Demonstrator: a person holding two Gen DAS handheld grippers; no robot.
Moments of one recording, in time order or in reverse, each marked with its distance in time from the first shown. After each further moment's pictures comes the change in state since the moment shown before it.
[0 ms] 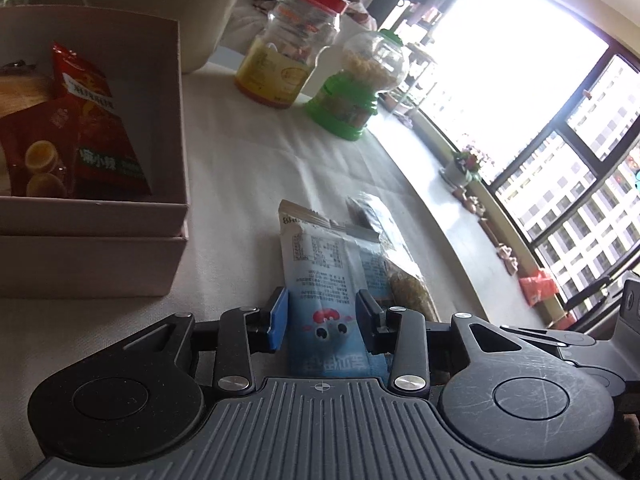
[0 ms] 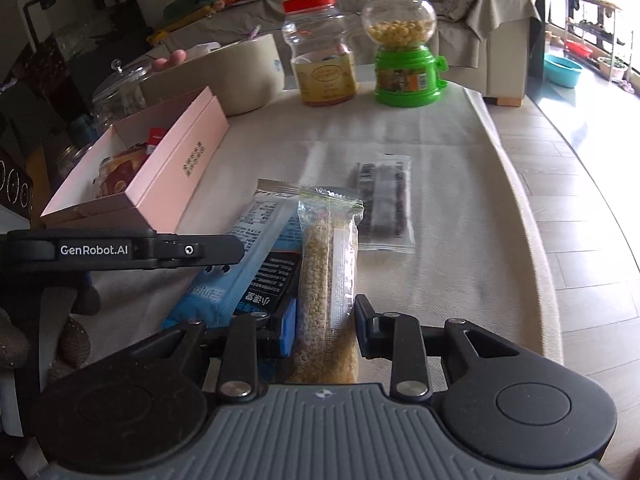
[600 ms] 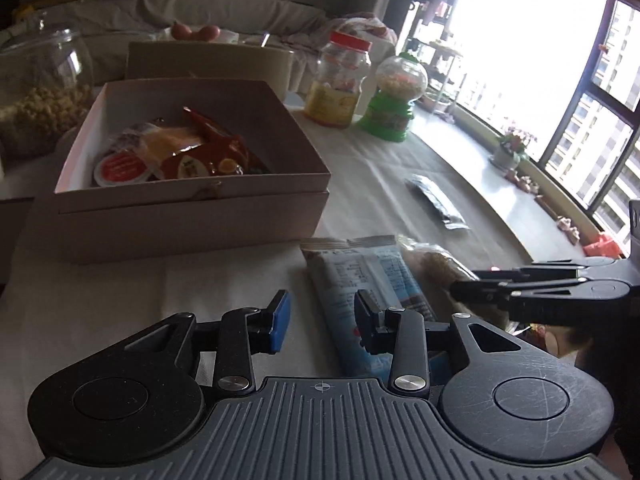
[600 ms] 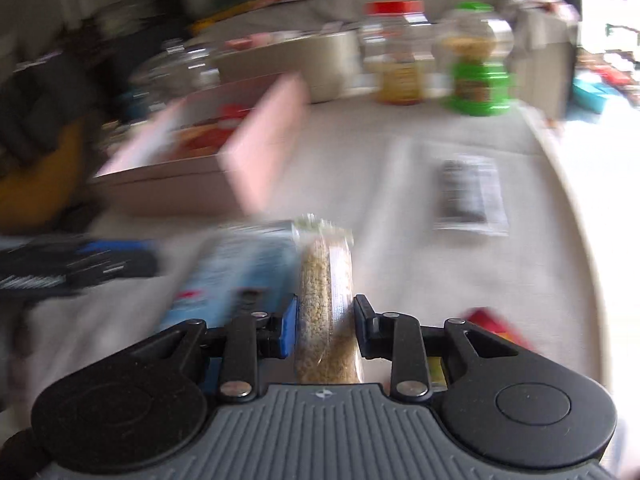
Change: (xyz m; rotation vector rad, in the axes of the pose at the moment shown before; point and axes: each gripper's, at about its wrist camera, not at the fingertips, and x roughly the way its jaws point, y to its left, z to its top) left arm -0.111 0.004 -0.048 0.183 -0.061 0.226; right arm -0.015 0.050 -0.021 -0.077 -0.032 0.000
